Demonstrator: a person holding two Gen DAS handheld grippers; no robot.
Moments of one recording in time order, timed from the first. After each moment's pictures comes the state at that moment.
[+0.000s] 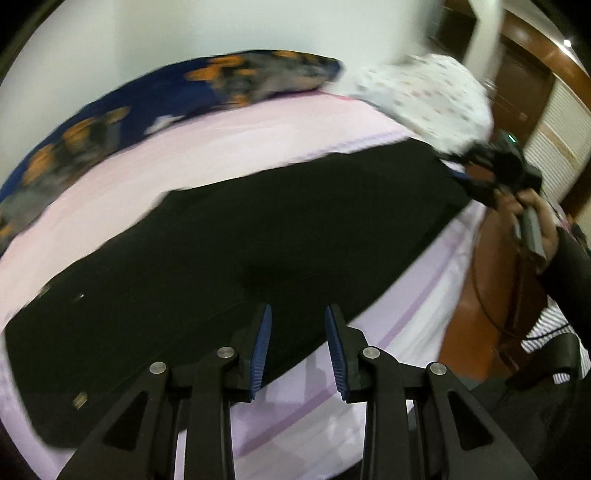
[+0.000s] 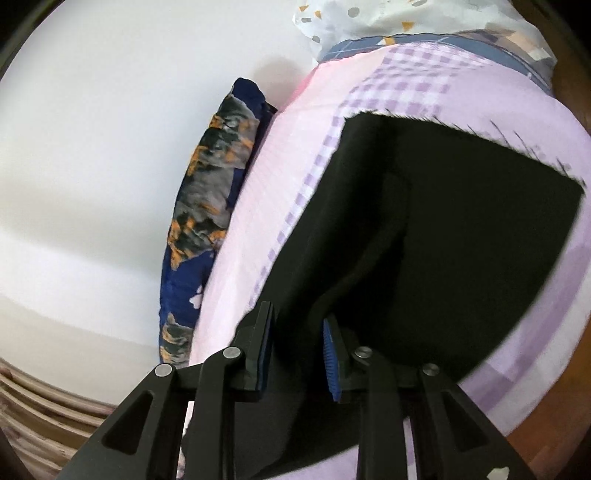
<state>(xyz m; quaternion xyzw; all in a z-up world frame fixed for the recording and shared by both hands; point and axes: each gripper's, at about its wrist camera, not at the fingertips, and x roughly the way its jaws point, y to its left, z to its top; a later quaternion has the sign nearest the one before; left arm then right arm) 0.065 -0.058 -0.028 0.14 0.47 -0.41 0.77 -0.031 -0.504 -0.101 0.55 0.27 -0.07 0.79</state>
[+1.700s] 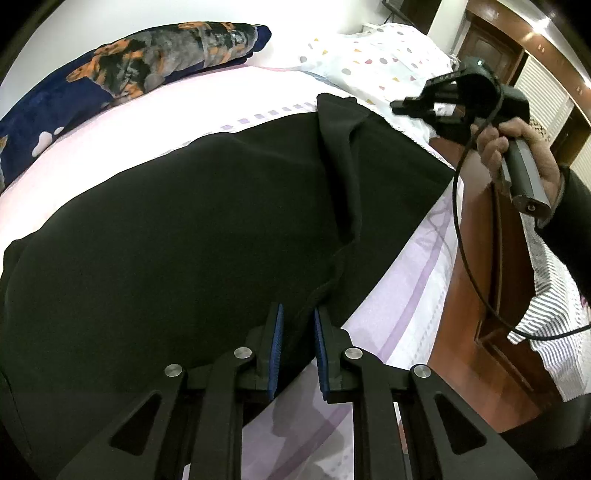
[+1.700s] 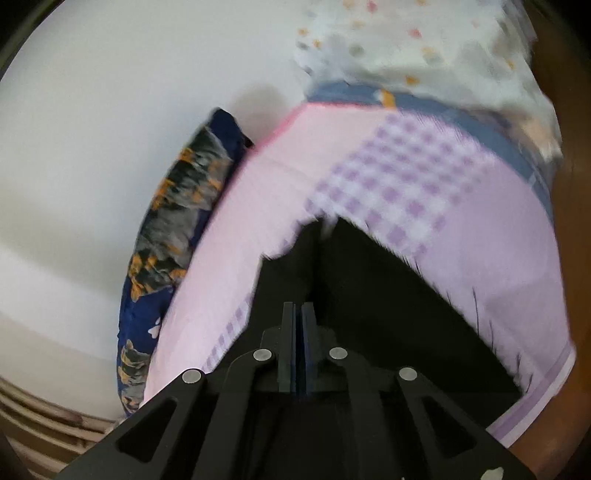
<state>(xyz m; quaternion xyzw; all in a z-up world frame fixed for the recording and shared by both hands) 0.044 -0.186 -0.087 0.16 0.48 -0.47 0.72 0.000 -0.584 -0.089 0.49 0.31 -0.14 0.80</state>
